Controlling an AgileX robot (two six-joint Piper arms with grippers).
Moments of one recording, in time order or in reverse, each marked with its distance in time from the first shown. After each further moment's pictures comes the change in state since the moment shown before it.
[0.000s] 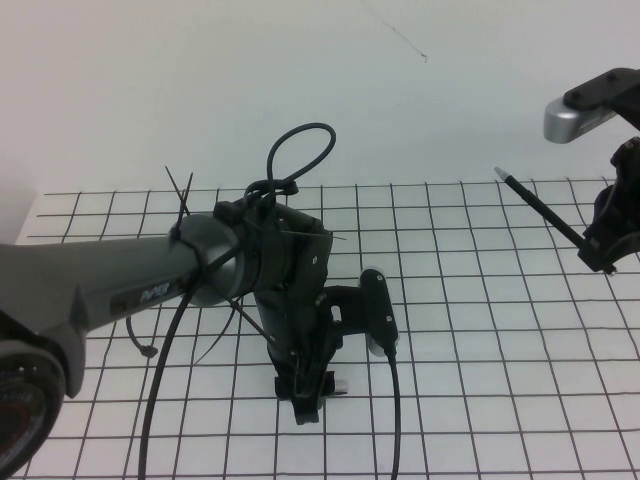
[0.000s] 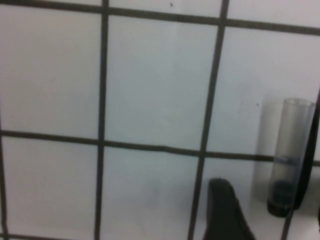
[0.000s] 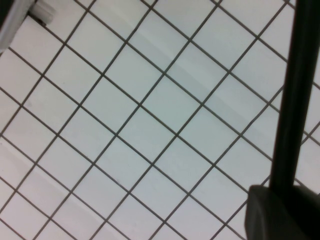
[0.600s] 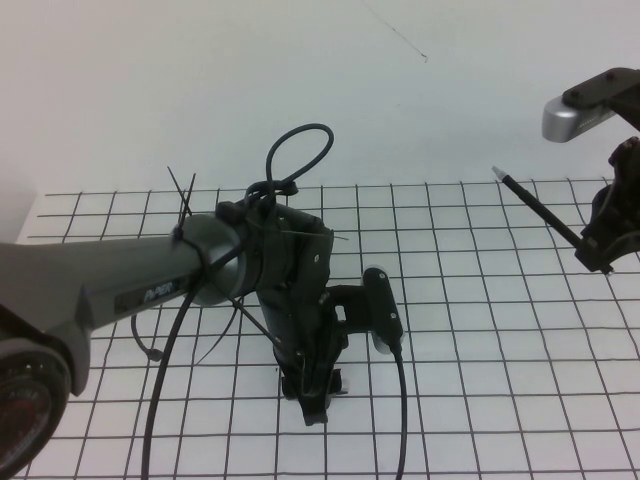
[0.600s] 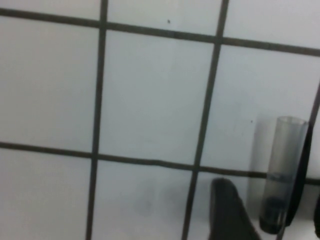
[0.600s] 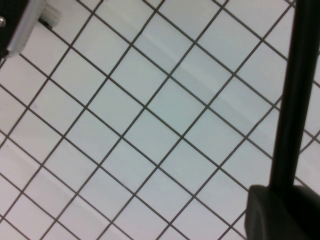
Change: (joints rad) right arm 0.000 0.000 0.000 0.013 0.000 -0.002; left arm 0.000 0.015 -0.004 -0.045 -0.005 -0.002
